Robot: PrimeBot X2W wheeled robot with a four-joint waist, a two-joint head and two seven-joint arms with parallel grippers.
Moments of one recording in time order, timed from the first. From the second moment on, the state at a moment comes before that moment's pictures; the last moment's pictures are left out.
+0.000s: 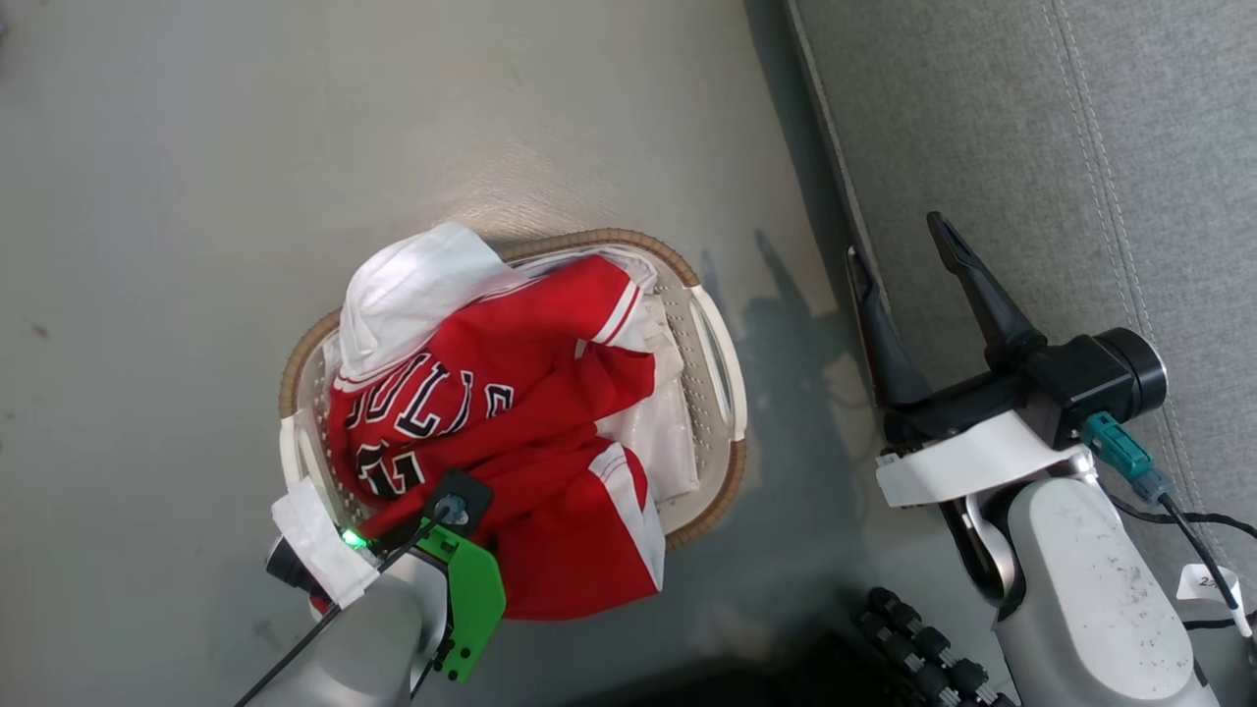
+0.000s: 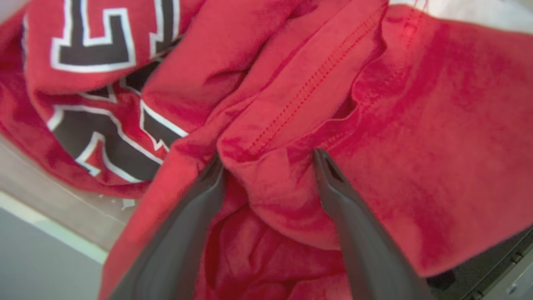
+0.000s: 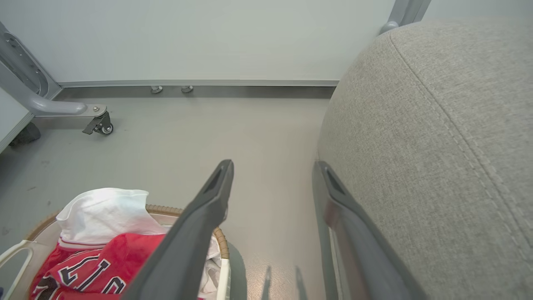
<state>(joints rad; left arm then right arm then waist) -0.64 0.05 -0.71 1.26 -0.21 -0.12 -0.08 -0.34 -0.05 0.14 0.08 0.09 0.13 -0.26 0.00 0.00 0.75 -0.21</state>
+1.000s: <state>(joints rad) -0.50 0.05 -0.83 1.09 -0.35 -0.13 -0.23 -0.23 -0.05 0.11 0.16 0.03 0.13 -0.26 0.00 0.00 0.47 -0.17</state>
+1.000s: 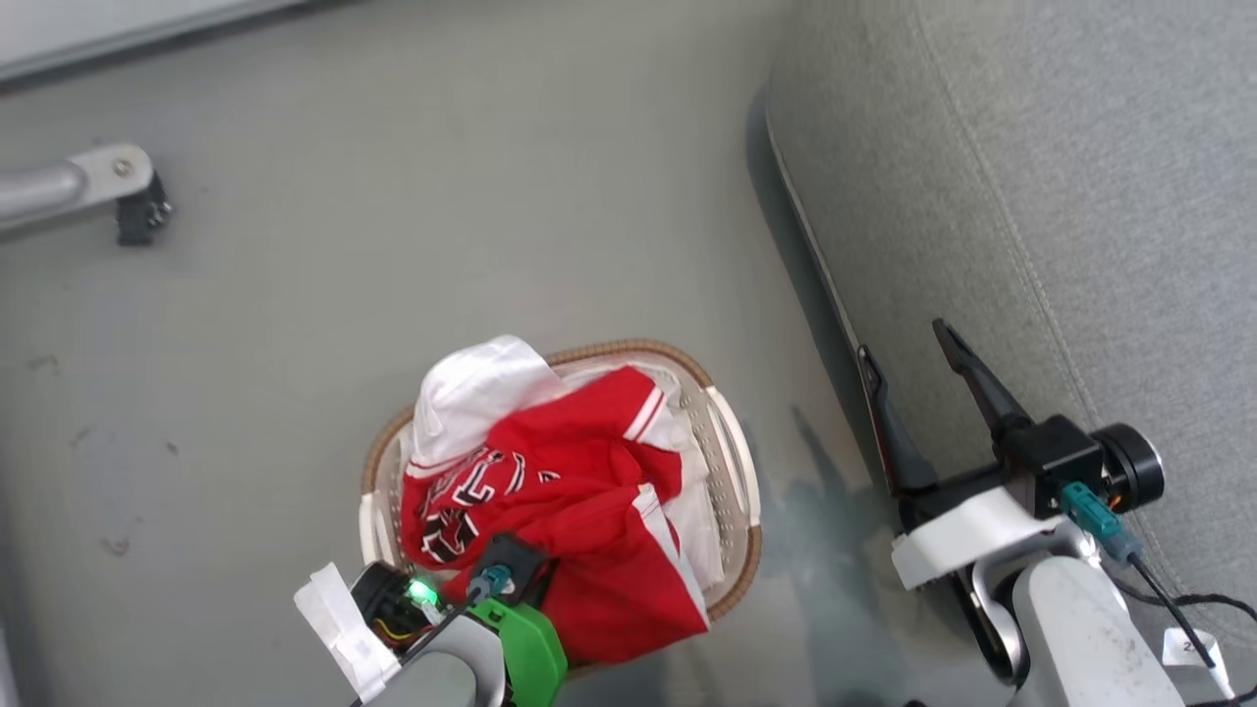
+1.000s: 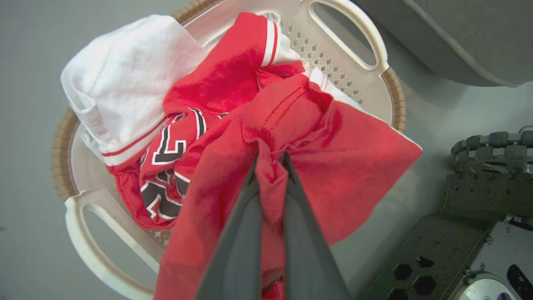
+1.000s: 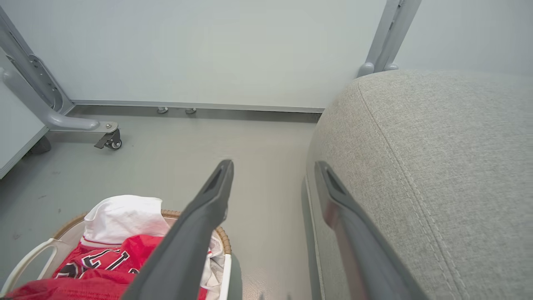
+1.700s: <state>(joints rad) -0.53 0.15 -0.83 0.72 -0.31 -0.12 -0.26 -0.03 -0.05 0.09 0.20 -0.01 0.13 -0.26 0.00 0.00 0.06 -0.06</state>
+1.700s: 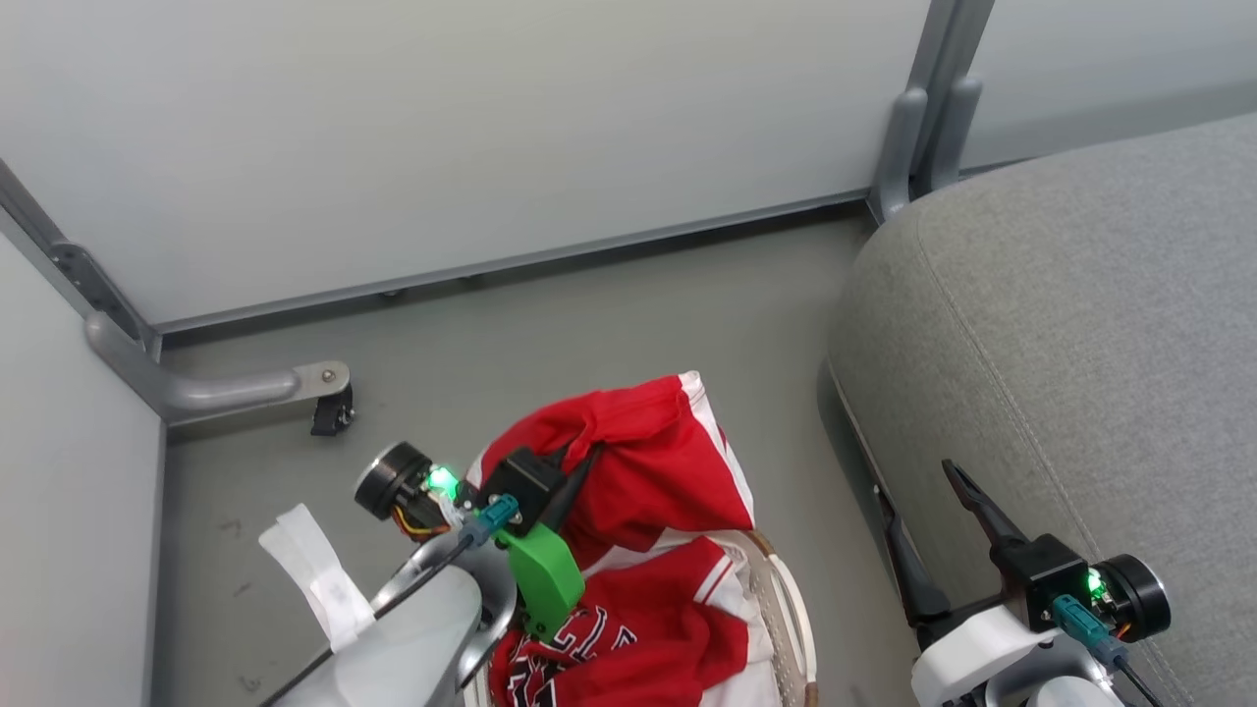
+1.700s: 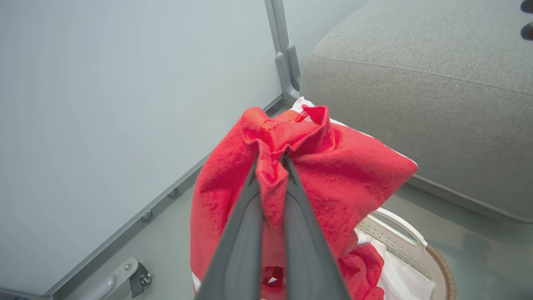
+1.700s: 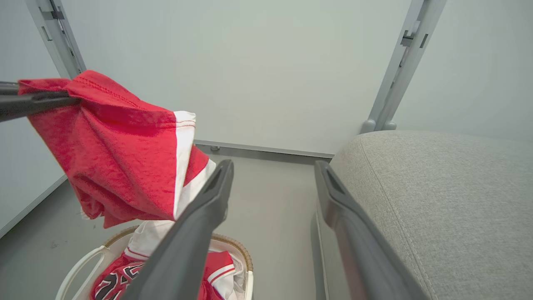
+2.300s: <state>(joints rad) -0.80 0.33 -0.86 0.43 -0.32 -0.13 -0.12 -0.04 -0.05 0.14 0.20 -0.04 0.13 -0.26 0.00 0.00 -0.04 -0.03</state>
